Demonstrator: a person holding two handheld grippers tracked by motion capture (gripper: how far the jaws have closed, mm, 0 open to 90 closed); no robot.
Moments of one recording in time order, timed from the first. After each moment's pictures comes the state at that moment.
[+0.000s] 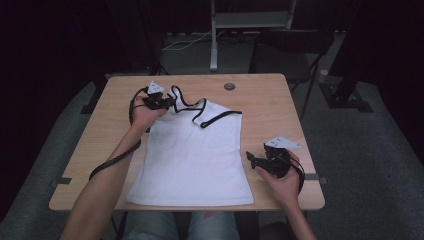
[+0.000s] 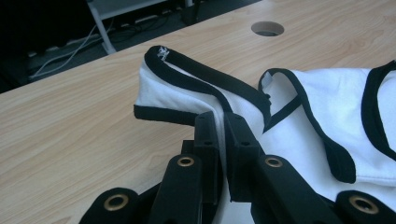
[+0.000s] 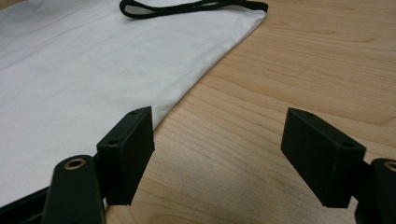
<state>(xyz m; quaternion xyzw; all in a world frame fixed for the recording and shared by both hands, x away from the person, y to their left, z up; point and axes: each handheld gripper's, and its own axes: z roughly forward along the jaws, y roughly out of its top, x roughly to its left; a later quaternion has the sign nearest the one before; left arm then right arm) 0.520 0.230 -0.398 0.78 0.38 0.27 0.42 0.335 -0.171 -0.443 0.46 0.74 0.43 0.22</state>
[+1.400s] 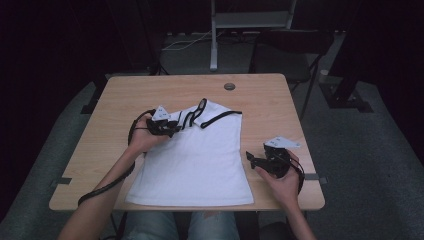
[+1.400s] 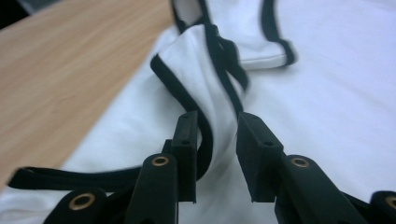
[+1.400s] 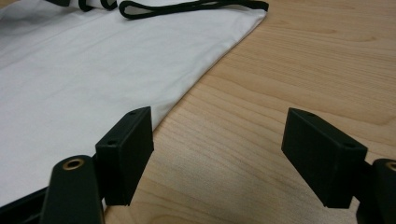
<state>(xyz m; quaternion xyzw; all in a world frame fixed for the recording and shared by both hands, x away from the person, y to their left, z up) 0.455 0.222 -0.430 0.85 0.27 0.21 0.39 0.335 -0.170 -0.443 0.46 0.74 0.43 0.22</state>
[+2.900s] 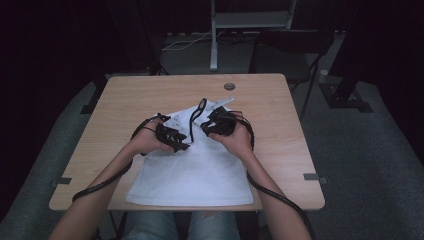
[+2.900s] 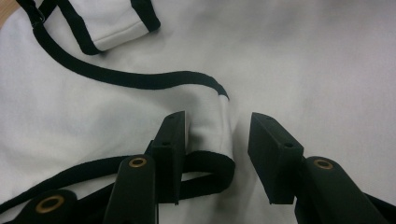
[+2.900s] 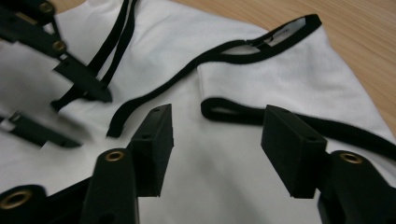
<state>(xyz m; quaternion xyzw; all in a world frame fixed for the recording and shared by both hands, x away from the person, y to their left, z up) 0.438 0.193 -0.421 0.93 0.16 0.11 0.31 0.455 -0.028 -0.400 0.34 0.85 0.36 0.17</state>
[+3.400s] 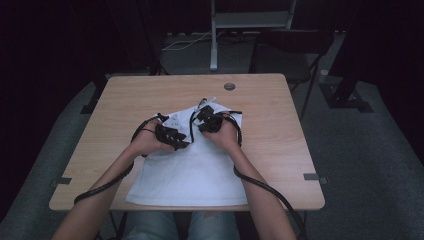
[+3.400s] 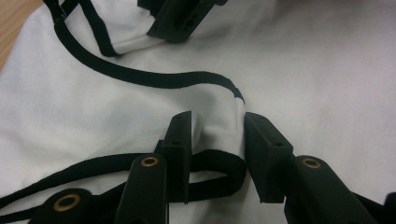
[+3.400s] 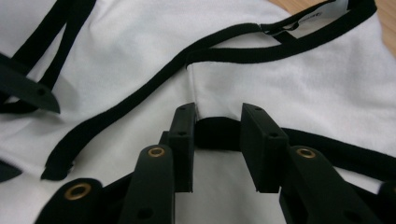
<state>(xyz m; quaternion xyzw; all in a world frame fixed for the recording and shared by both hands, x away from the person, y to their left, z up) 0.438 0.194 -0.425 0.92 0.18 0.13 0.32 0.484 0.006 -0.427 0.34 0.87 0.30 0.18</state>
